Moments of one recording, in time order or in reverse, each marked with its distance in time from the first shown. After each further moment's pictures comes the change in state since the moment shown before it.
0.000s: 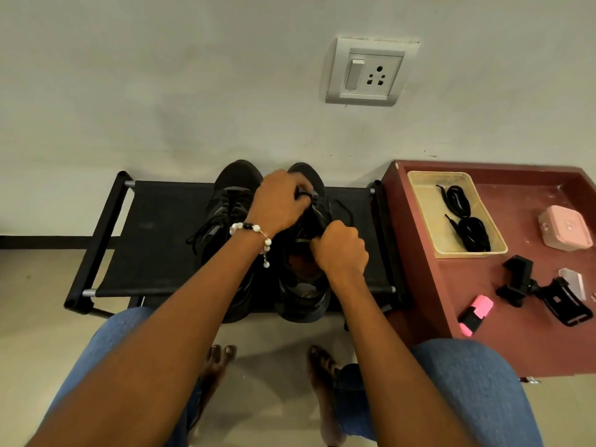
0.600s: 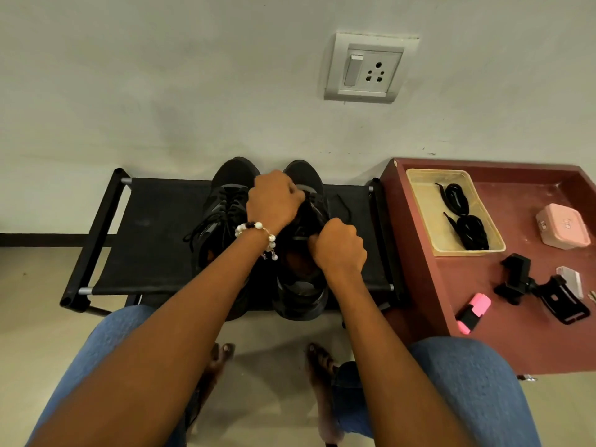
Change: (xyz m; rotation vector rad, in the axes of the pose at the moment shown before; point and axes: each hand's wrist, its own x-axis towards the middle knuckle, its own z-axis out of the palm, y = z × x) left_hand -0.001 0.006 0.009 -0.063 0.131 -0.218; right_hand 0.000 0.000 -0.001 -0.008 -0.006 0.003
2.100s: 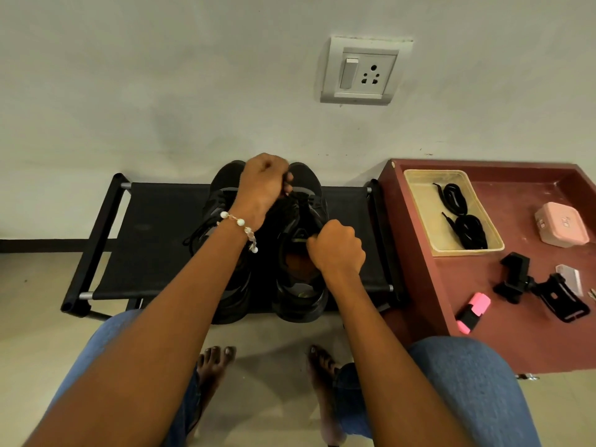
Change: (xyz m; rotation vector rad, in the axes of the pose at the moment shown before) left_hand 0.011 0.005 -0.025 -0.879 -0.080 -0.245; right_hand 0.001 -0.001 0.000 0.021 0.010 0.028
